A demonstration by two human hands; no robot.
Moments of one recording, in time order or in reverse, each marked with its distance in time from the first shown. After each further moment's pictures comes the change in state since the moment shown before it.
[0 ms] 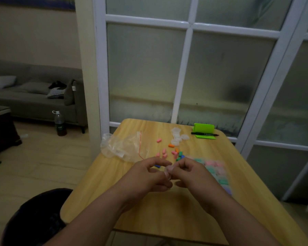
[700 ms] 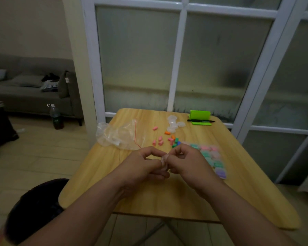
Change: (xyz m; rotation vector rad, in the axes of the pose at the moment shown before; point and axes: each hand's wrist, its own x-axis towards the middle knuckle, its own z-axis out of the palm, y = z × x) left_hand -0.003 -0.003 0.005 -0.012 0.022 -0.056; right_hand -0.004 0.007 0.005 -0.036 0.074 -0.041
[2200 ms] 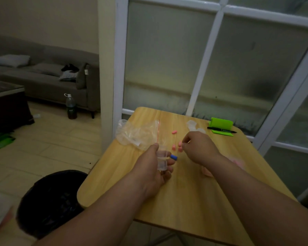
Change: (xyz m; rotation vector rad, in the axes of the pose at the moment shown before) left_hand 0.027 -0.004 -0.013 -0.603 0.310 -0.294; right_hand 0.128 0.005 0.020 -0.906 0.105 -0.051
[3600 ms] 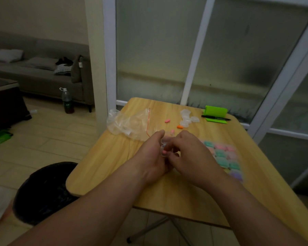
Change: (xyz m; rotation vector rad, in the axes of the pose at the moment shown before) left_hand 0.013 -0.015 0.021 -0.060 -0.193 -0.033; right_hand -0.099 -0.002 -0.019 0.148 0.027 -0.412
